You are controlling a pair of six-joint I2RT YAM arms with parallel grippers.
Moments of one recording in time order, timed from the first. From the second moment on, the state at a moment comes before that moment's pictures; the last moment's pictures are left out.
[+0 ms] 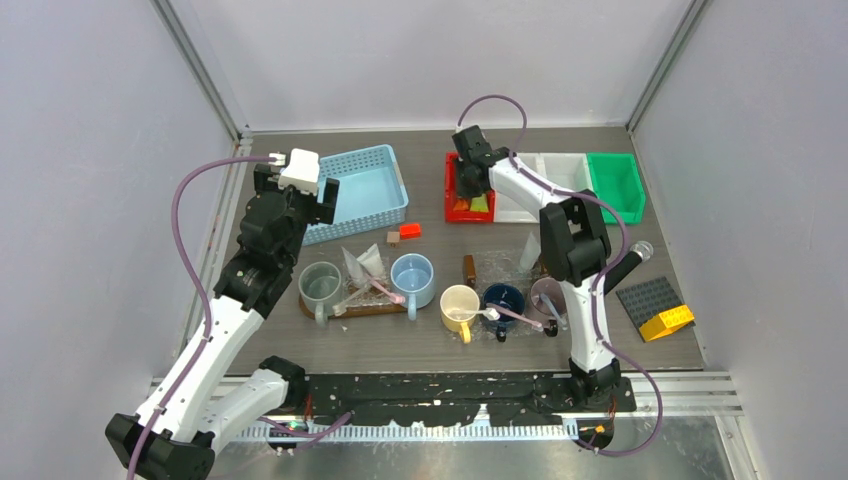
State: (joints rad) left arm -0.39 0.87 0.92 -0.14 -0.36 0.23; right arm 0.46 2.22 1.83 -0.54 0.13 0.31
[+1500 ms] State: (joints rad) left arm -0.39 1.27 1.13 0.03 0.17 -0.68; right arm 0.47 1.51 1.45 -0.34 -0.52 0.38
